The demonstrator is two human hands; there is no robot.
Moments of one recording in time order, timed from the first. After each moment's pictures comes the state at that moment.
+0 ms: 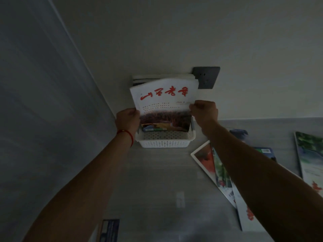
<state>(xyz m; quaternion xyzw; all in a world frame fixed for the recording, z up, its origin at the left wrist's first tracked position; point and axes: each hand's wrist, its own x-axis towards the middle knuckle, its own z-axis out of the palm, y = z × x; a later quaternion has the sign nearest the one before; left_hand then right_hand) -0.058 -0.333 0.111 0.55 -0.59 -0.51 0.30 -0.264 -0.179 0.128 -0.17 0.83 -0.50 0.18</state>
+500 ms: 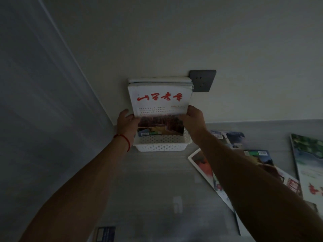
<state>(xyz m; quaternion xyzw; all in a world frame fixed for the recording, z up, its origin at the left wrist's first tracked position) -0.068 -0.335 0.095 0.51 -0.57 -0.58 0.28 -0.250 -0.190 0.104 -0.21 0.75 -0.55 0.30</state>
